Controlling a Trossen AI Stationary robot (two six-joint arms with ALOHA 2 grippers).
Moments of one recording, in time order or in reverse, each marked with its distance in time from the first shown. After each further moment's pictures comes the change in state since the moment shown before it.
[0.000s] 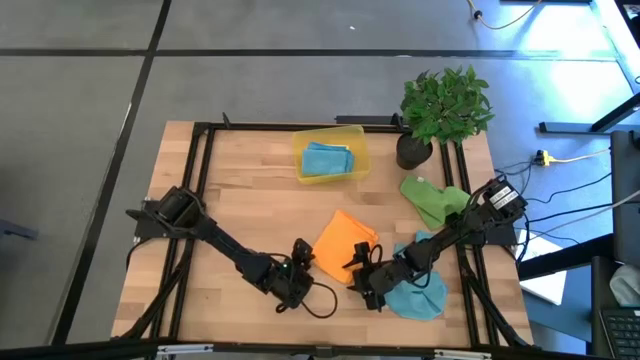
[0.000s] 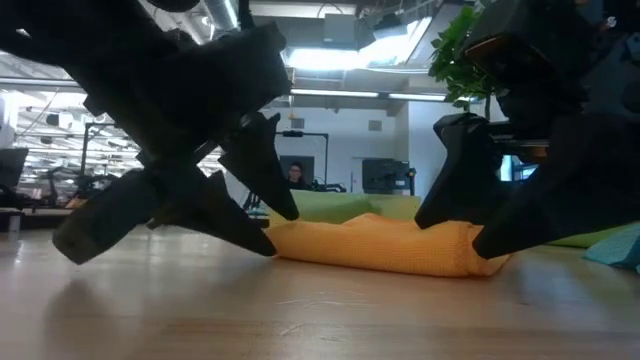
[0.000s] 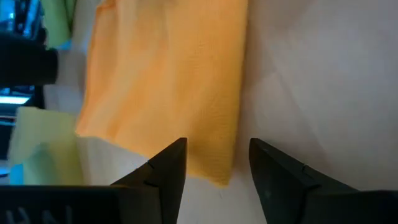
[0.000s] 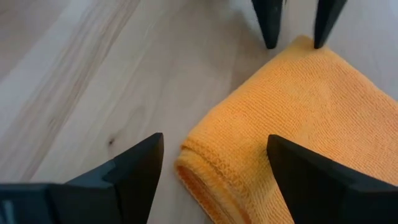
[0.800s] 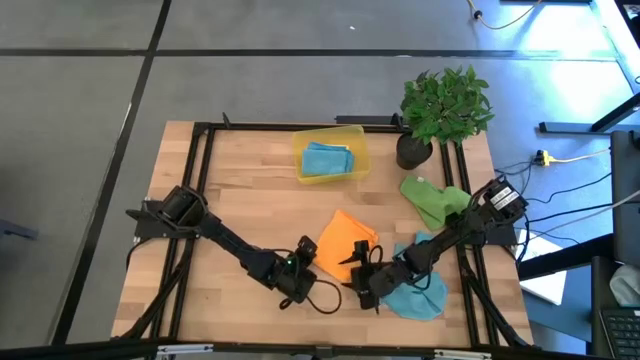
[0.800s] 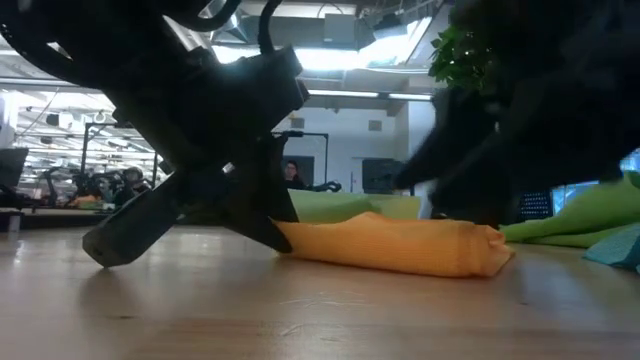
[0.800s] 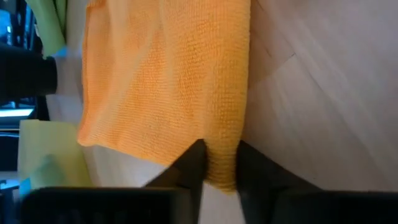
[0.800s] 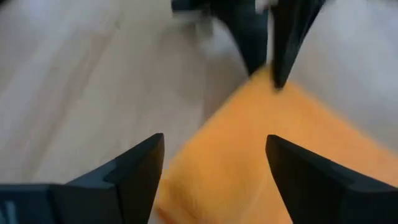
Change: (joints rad) left arm 0.038 0.040 0.004 -0.023 0.027 0.111; right arm 0.021 -0.001 0.043 0.005 0.125 0.012
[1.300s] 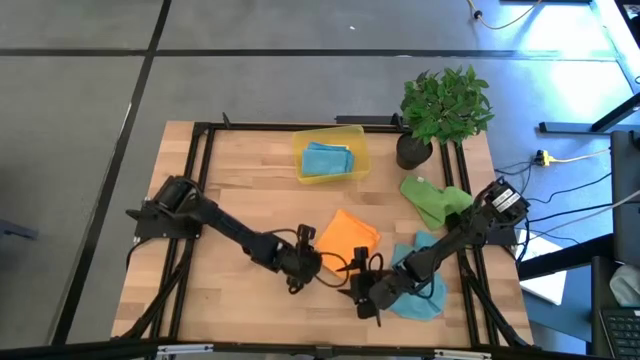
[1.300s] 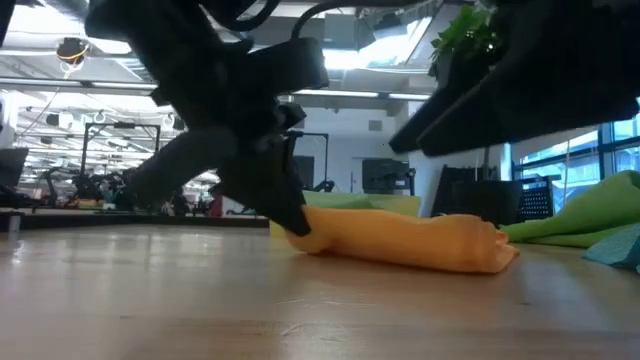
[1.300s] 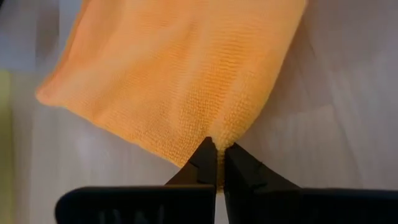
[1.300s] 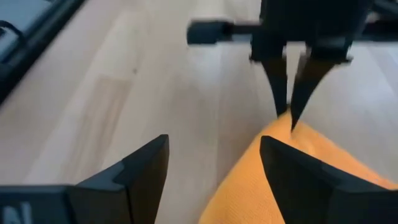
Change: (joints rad) left arm 0.105 -0.099 -0.007 0.036 0.222 -0.308; right arm 0.044 0.000 0.102 -0.079 0.065 0.072
